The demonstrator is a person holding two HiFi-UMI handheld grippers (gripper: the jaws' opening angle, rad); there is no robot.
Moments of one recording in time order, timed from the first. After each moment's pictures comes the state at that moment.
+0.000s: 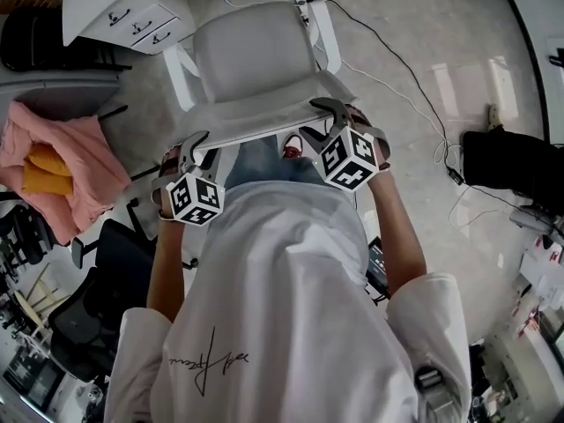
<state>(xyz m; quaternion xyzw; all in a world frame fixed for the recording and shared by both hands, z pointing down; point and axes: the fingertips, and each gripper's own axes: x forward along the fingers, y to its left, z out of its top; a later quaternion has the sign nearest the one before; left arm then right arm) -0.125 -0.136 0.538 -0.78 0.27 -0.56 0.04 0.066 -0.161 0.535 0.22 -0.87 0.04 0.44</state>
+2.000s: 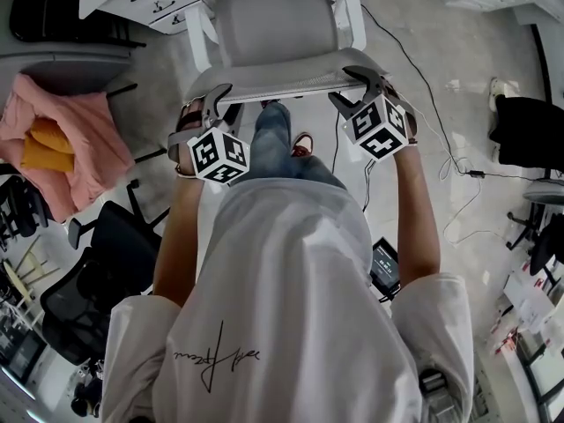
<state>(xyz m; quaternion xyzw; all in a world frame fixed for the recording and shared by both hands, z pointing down) -0.135 -0.249 0.539 -0.77 0.32 -0.55 0.08 0.057 -0.275 0.539 0.23 -0.86 0.02 0.46</state>
